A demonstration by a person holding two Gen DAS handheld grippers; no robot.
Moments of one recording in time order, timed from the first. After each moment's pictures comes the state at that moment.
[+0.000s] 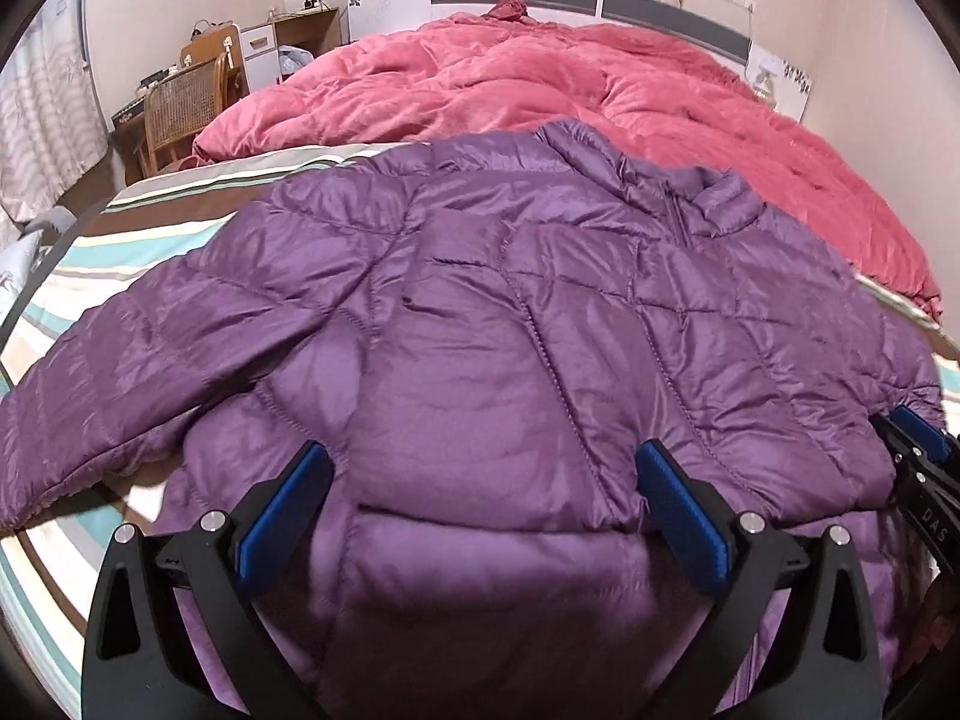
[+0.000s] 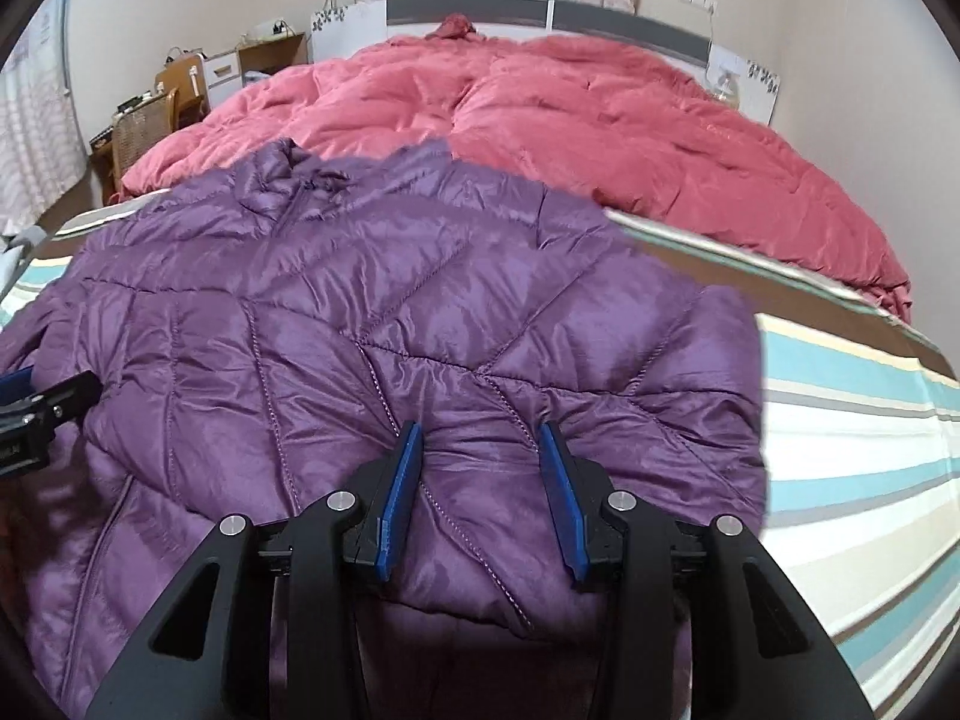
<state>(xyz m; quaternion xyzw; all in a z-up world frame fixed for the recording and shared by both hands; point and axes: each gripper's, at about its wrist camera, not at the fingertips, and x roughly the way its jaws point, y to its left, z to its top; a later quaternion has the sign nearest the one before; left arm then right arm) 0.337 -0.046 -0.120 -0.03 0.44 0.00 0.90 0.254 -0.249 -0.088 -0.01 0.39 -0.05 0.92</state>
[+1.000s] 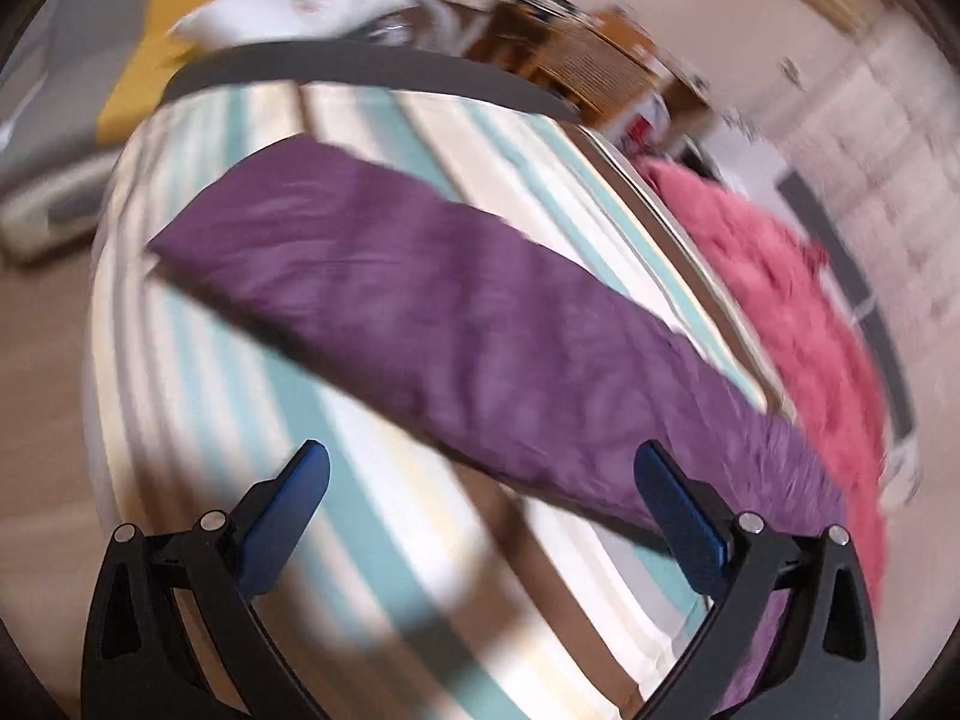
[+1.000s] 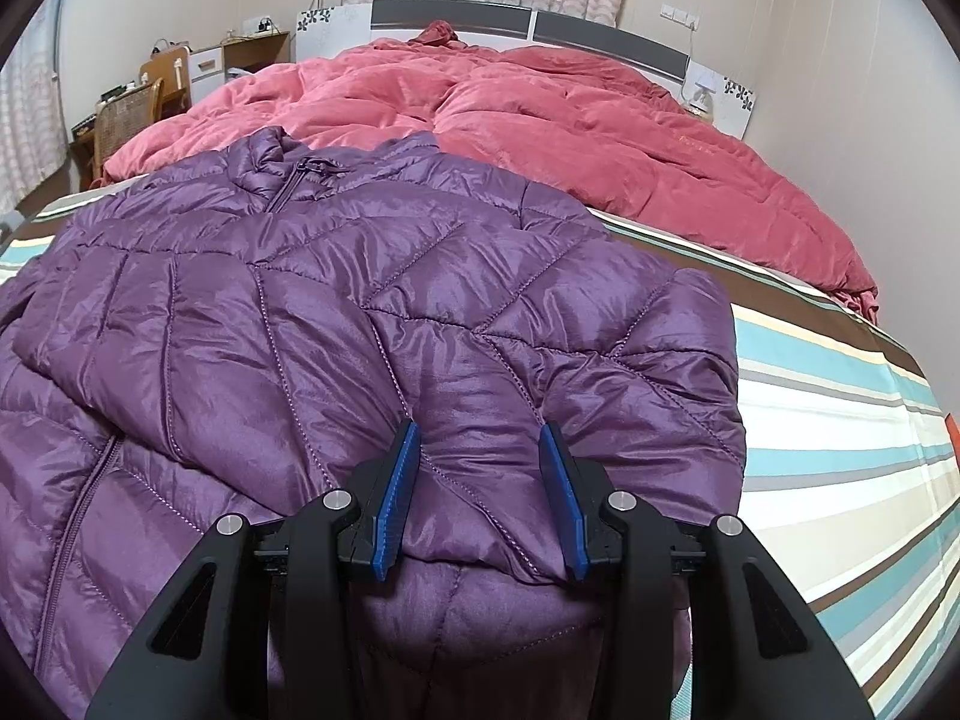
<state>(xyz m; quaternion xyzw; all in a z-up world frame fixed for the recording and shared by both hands) 0.215 0.293 -0.153 -0.40 0.34 0.27 0.81 0.247 -0.238 -0.100 -0.04 0.39 -0.08 0.92</state>
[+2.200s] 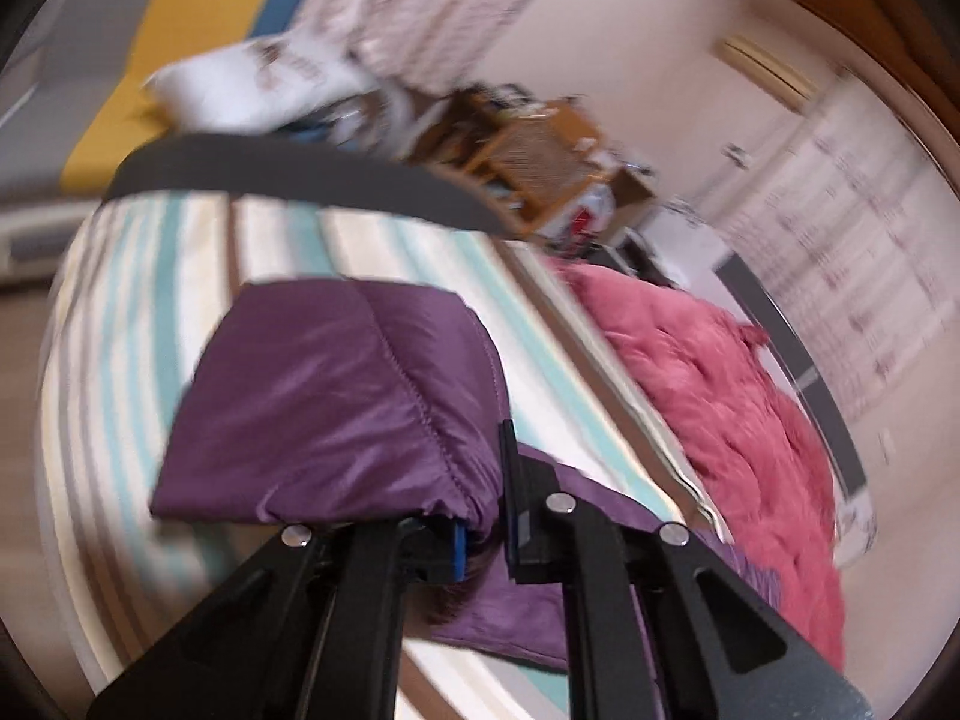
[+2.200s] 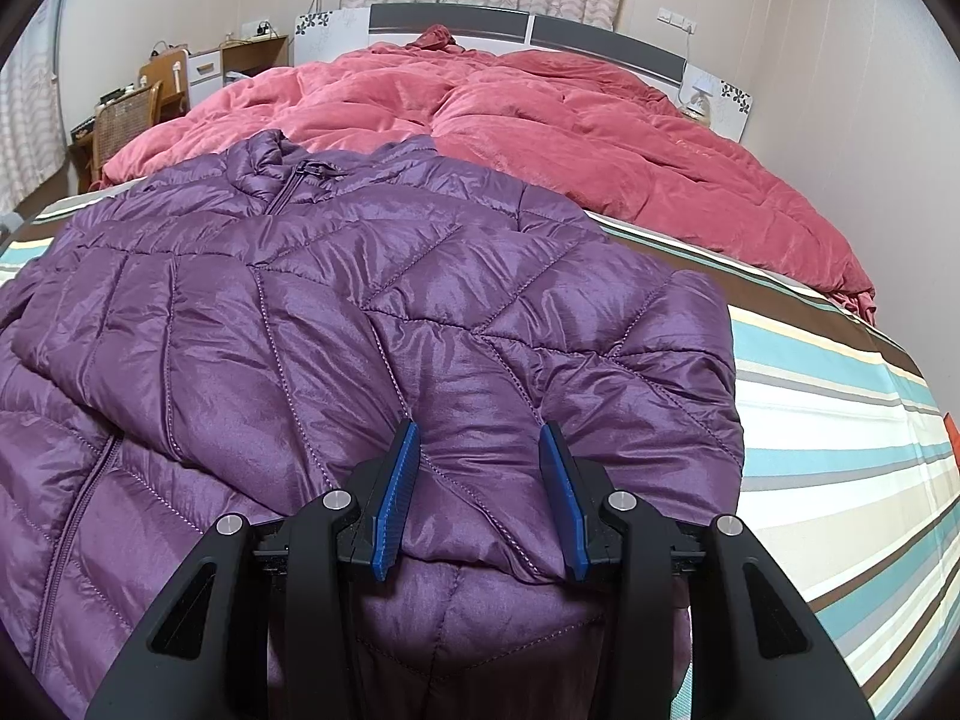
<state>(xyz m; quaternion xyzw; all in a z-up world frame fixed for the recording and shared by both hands) 0.269 0.291 -0.115 -0.37 0.22 0.24 0.87 0.246 -0.239 -0.100 -0.04 0.39 -0.09 0.92</state>
